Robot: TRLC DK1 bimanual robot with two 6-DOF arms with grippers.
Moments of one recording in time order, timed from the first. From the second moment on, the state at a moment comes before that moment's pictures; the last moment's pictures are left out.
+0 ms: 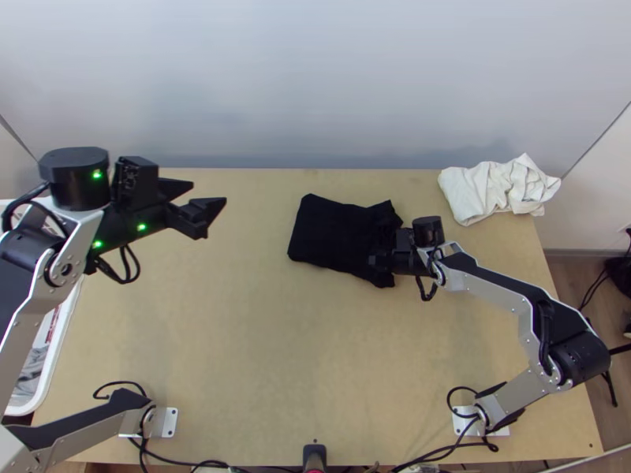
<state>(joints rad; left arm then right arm) -0.33 1.21 1.59 -0.82 0.24 -0.02 0.36 1.70 0.88 -0.02 -0.45 0.41</state>
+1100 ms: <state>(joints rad) -0.21 1.04 1.37 -0.81 0.25 0.00 0.14 1.54 1.27 -0.23 -0.30 0.17</state>
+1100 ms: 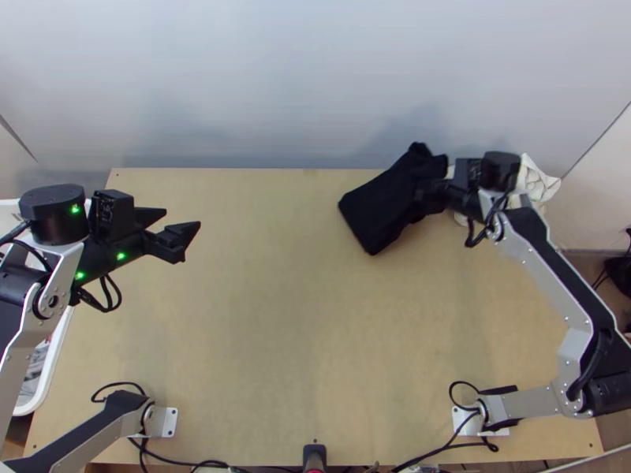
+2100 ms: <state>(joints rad) -0.14 0.96 1.27 -0.79 0.25 0.02 -0.19 1.81 1.98 -0.23 -0.26 0.14</state>
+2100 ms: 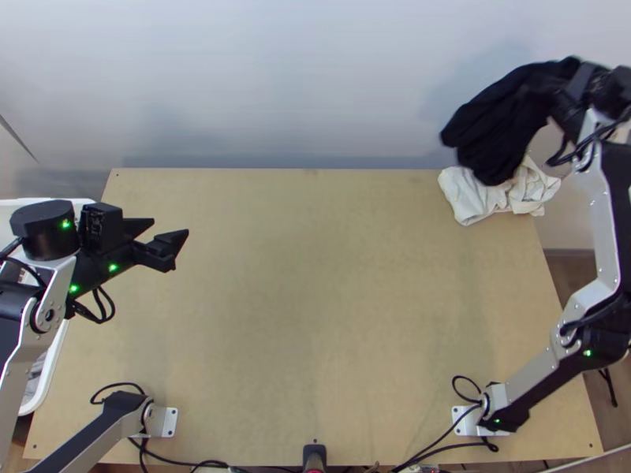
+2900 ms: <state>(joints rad) -0.15 0.90 1.14 -0.75 0.25 -0.04 -0.31 1.69 1.27 0.15 -0.27 0.15</state>
